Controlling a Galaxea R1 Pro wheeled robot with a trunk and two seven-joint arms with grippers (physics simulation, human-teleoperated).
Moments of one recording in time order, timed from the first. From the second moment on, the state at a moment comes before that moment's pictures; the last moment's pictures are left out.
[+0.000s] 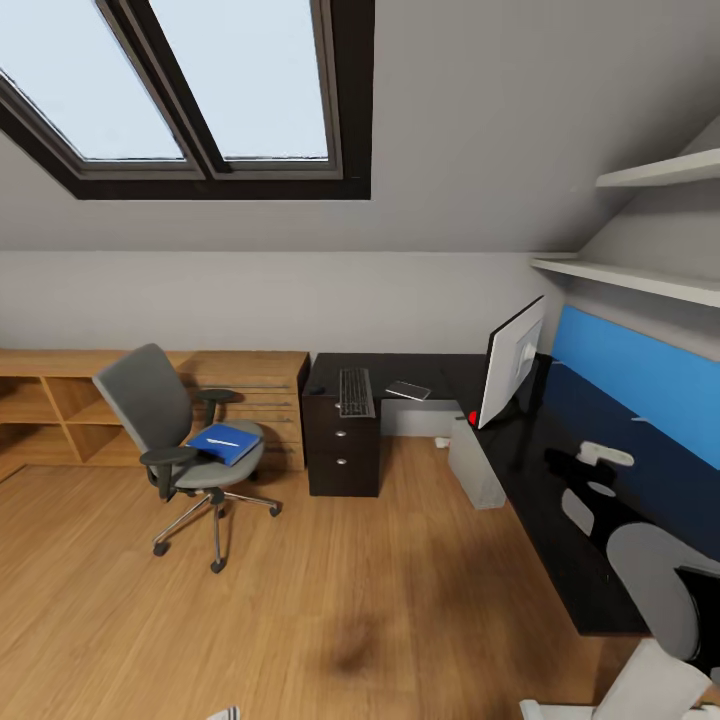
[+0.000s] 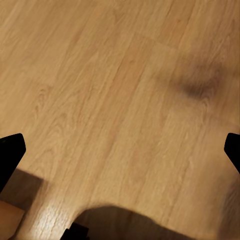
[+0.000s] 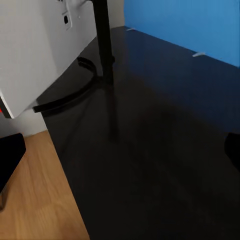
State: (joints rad) left arm -0.13 0.14 -0.63 -0.70 0.89 -0.13 0.43; right arm -1.02 -0.26 -0.20 -0.14 -0.09 -0.22 -0.16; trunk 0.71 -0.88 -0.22
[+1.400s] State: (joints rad) left arm -0.13 0.14 -0.63 -0.71 0.89 -0.13 0.43; right arm -1.03 -0.21 -0.20 0.02 -0.06 -0.43 -0.17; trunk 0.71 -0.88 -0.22
